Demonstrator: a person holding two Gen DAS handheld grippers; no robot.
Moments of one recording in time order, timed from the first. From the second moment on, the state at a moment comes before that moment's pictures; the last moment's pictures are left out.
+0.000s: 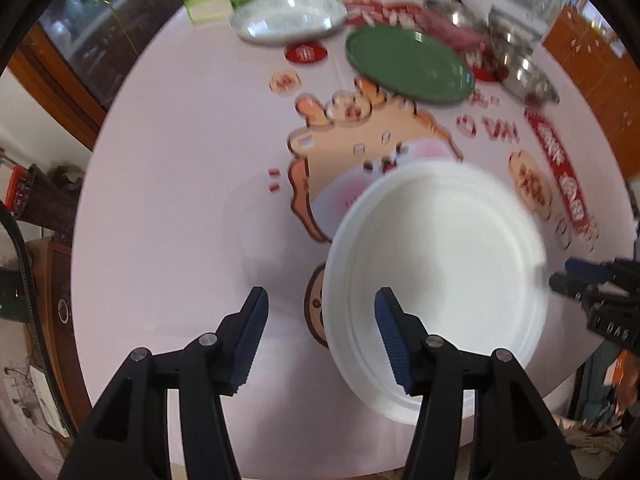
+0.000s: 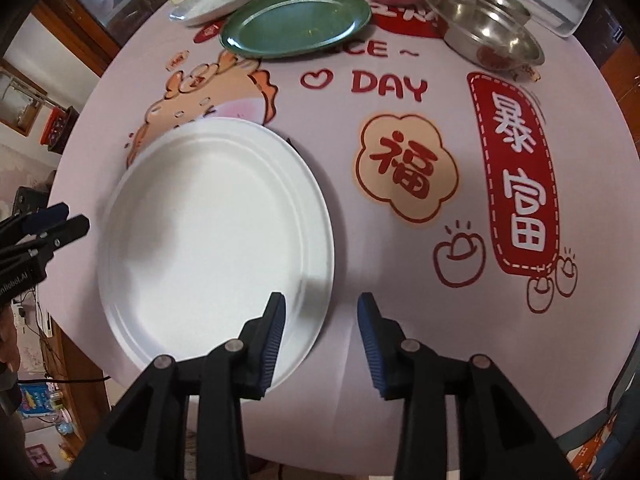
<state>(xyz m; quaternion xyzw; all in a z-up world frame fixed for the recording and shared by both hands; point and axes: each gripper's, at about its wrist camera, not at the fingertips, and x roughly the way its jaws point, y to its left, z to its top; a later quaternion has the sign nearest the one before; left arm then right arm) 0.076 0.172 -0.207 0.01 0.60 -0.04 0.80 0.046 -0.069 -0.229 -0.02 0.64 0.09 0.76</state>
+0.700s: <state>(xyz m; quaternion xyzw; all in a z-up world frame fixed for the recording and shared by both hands) 0.092 0.142 -0.086 -0.04 0.47 -0.06 0.88 0.052 -0.063 -0.107 -0.04 0.52 0.18 0.83</state>
